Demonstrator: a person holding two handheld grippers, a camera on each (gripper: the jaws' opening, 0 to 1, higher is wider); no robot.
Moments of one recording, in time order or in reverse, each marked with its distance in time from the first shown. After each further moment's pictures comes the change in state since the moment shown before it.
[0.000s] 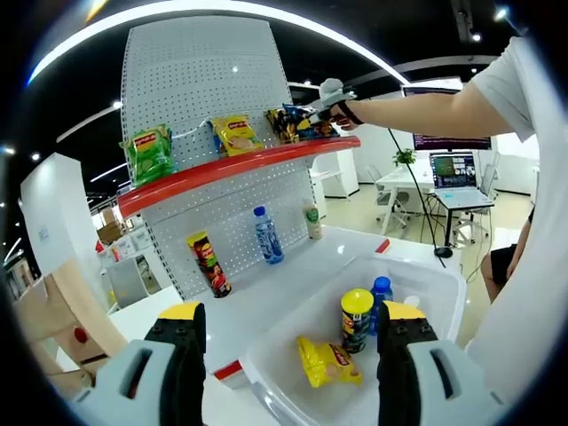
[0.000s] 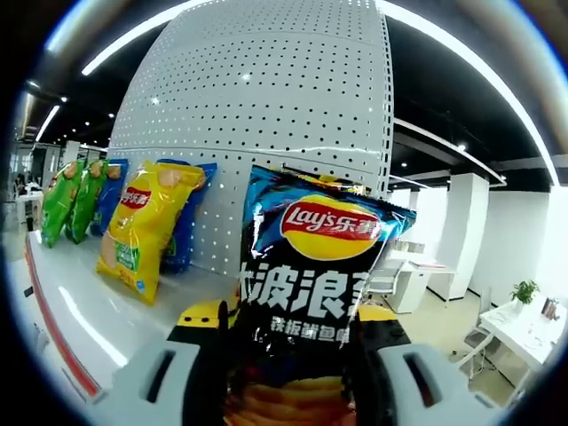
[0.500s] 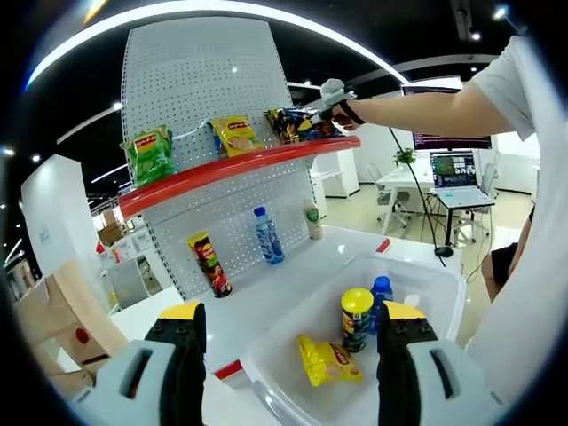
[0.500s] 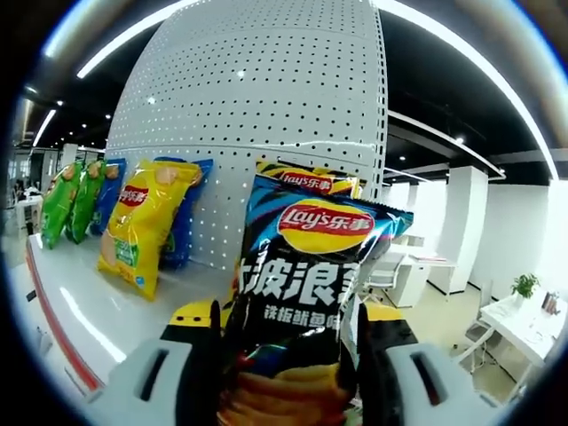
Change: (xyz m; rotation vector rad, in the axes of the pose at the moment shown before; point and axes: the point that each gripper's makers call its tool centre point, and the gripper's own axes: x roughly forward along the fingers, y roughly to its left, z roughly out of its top) left arm -0.002 -0.001 -0.001 0.002 0.000 0.003; right arm -0.005 -0.004 -0.004 0.016 0.014 0.006
